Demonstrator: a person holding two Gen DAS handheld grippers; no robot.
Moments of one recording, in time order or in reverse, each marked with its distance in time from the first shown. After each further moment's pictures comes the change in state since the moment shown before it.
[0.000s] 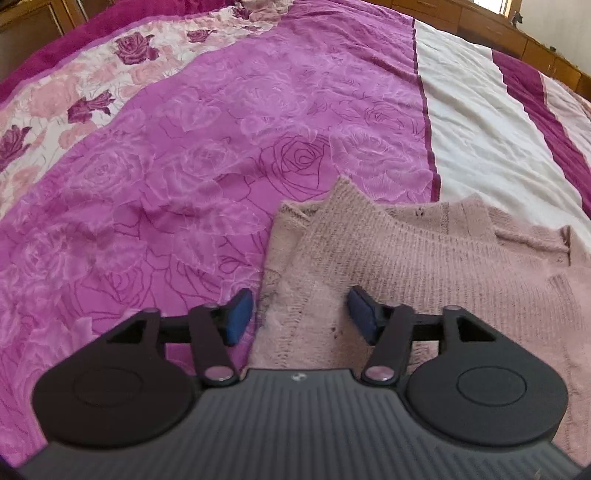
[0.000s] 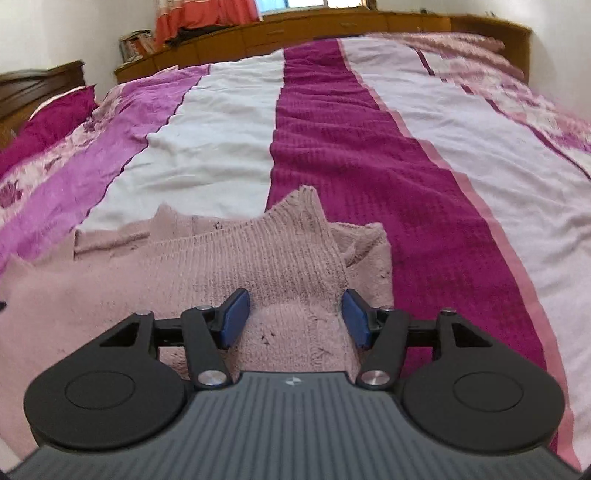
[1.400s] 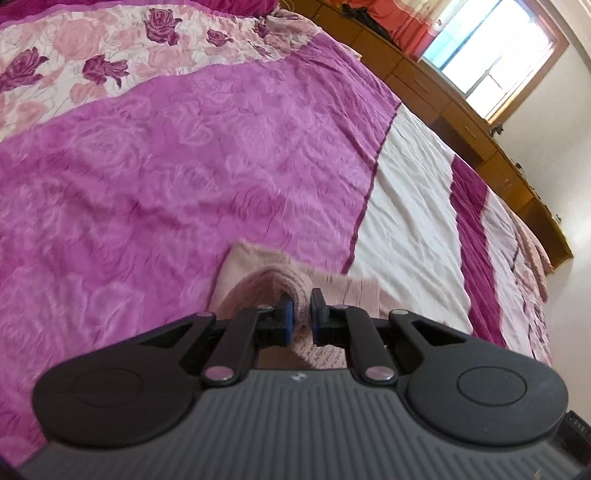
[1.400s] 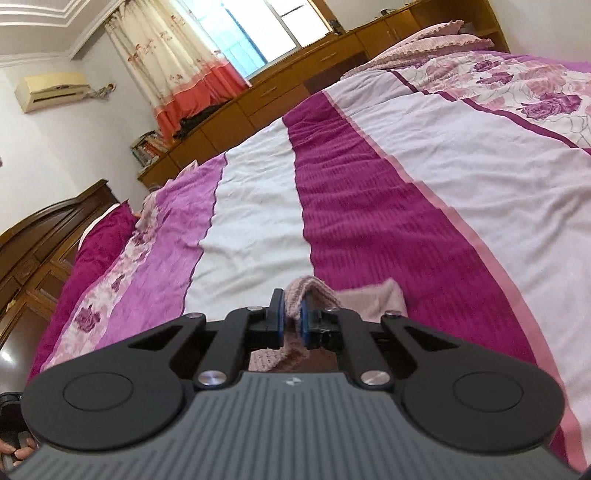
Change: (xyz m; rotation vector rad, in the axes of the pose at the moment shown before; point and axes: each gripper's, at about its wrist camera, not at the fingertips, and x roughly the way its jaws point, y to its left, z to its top) left arm -0.072 0.036 0.021 -0.375 -0.077 -0.296; right arm -0.082 -0.044 0.040 0.373 -0.145 0.222
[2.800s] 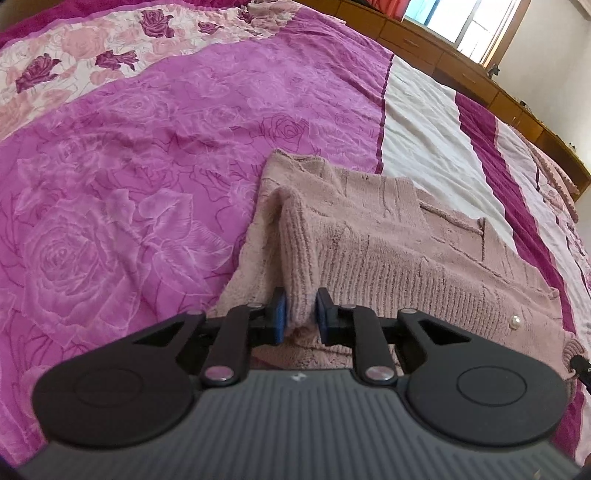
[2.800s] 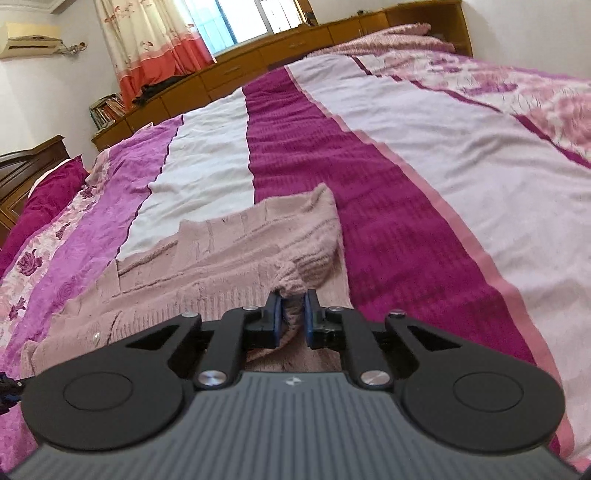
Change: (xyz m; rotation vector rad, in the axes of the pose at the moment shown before) left arm -0.023 0.024 -0.095 0.213 0.039 0.093; right arm -0.047 -0.007 -0.103 -0.107 0.045 -0.206
